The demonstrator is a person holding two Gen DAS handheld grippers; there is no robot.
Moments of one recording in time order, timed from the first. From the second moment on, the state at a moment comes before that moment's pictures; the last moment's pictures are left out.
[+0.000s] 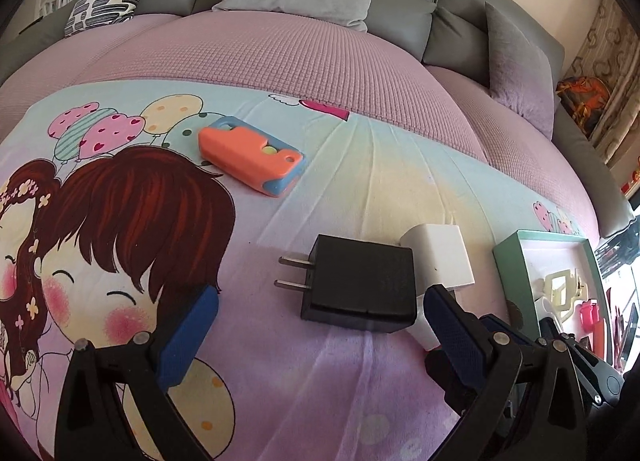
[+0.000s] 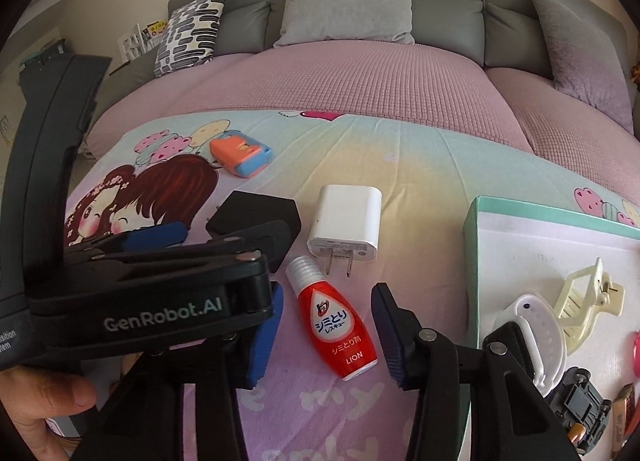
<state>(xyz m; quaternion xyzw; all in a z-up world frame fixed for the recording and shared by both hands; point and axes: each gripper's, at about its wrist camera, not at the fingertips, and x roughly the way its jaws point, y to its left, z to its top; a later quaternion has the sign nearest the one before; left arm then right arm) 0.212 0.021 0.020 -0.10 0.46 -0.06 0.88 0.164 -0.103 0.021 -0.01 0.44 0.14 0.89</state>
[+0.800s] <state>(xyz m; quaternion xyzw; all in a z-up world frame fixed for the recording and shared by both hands) 0.188 0.020 0.028 -0.12 0.47 -0.05 0.87 0.147 -0.108 0.016 0.02 0.46 0.13 0.88</state>
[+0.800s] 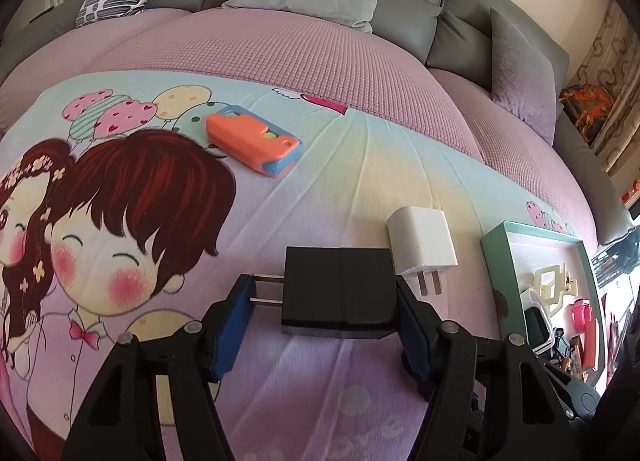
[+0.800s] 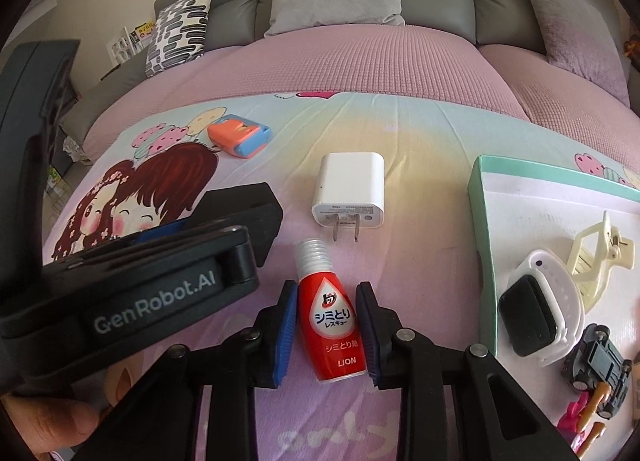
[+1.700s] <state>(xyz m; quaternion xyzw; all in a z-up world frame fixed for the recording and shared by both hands) 0.124 -0.075 0.106 -0.12 0.38 -0.08 0.91 0.074 -0.281 0.087 0.15 0.37 -0.03 0.92</state>
